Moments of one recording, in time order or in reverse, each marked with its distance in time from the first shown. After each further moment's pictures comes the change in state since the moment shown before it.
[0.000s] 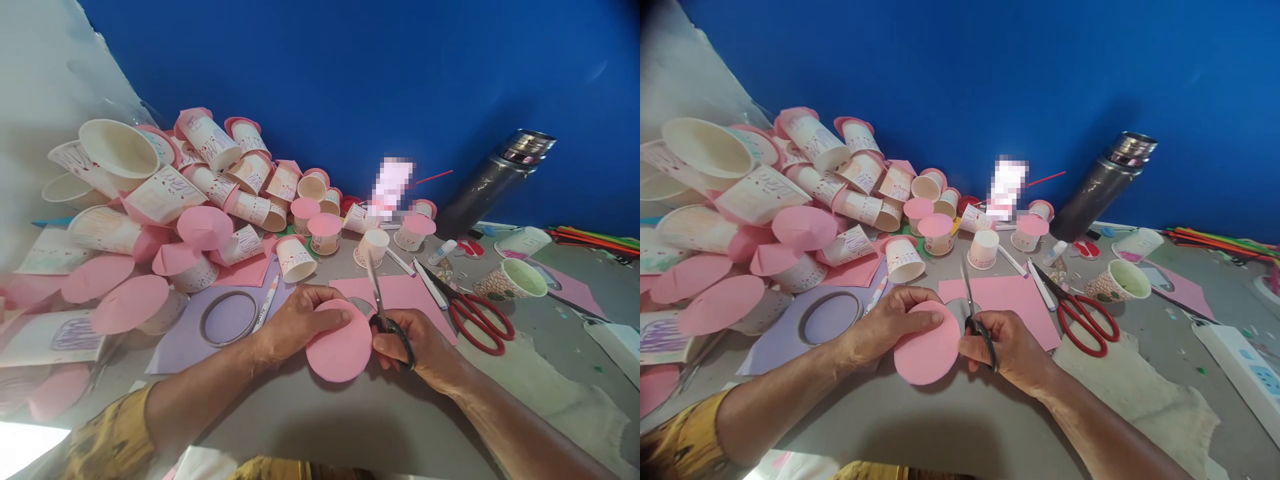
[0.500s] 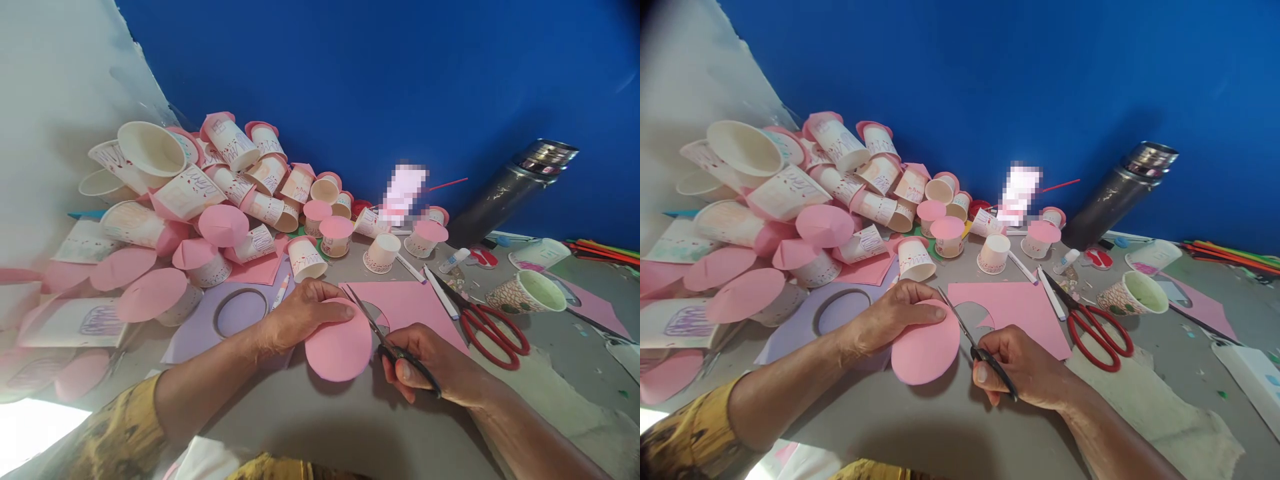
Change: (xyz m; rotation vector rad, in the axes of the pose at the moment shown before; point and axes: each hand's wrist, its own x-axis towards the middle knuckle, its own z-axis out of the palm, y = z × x) left_hand 0.001 0.010 -0.013 0.042 0.013 -0.056; right_hand -0.006 0.002 -0.010 -0.091 -0.260 0.113
